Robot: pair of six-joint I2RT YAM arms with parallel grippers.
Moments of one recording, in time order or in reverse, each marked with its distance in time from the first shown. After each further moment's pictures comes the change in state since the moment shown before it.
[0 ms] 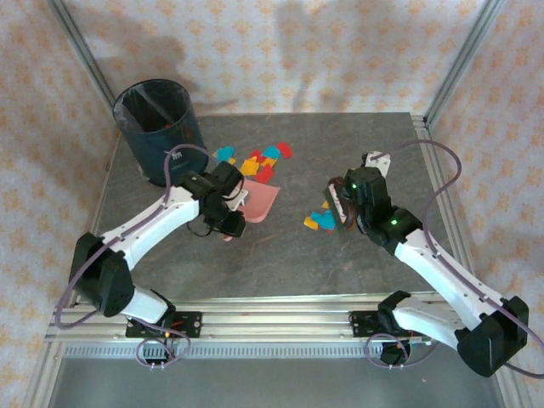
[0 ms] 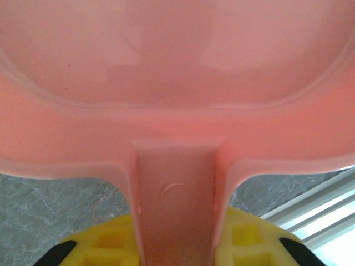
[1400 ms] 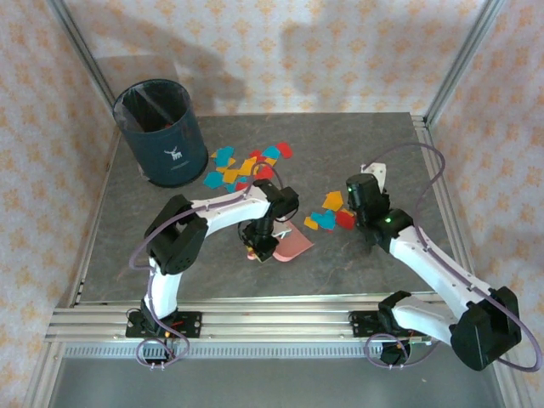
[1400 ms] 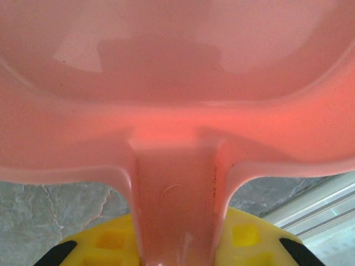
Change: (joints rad) left arm -0.250 0.502 0.283 -0.206 -0.039 0.206; right arm -0.052 0.072 -0.069 -0.072 0.028 -0.160
